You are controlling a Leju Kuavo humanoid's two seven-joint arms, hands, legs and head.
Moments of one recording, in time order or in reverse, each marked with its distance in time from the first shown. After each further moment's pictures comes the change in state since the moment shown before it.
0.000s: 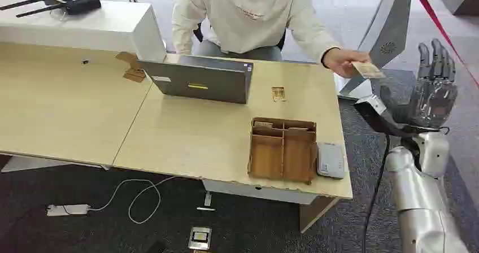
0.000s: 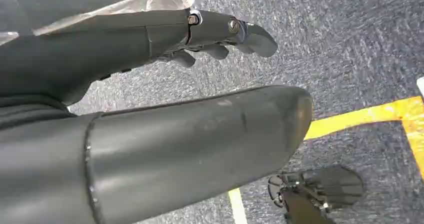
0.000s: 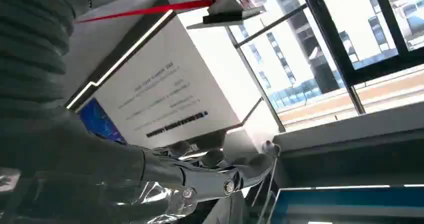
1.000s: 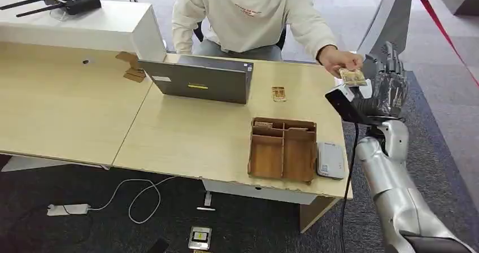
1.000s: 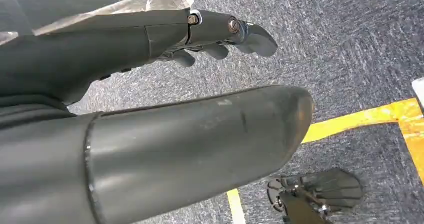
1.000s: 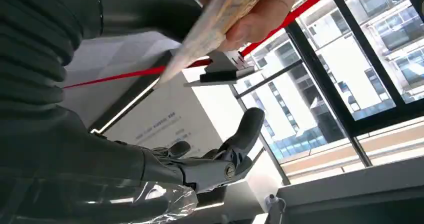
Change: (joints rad) left arm -0.005 -0.007 0.000 0.000 -0.031 0.014 0.008; right arm -0.128 0.077 0.130 0.277 -0.122 0.006 0.026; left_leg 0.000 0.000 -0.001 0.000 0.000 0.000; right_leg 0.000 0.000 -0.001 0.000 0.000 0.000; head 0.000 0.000
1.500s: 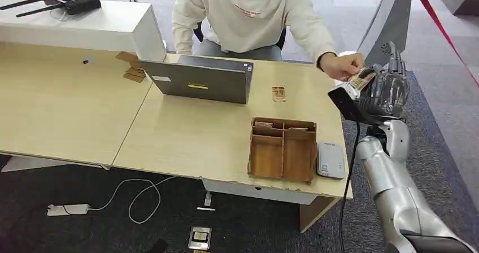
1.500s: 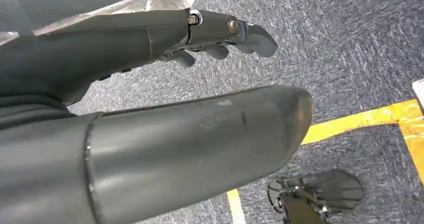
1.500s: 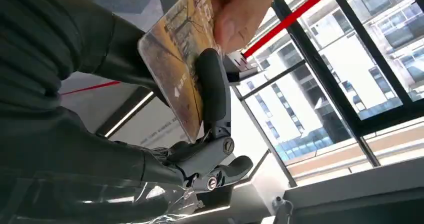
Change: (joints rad) left arm 0.000 0.000 0.000 0.000 -0.002 0.003 0.001; right arm -0.006 0.001 0.000 0.009 -0.023 0.000 0.000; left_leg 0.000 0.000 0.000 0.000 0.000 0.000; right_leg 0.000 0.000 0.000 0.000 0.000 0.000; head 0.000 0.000
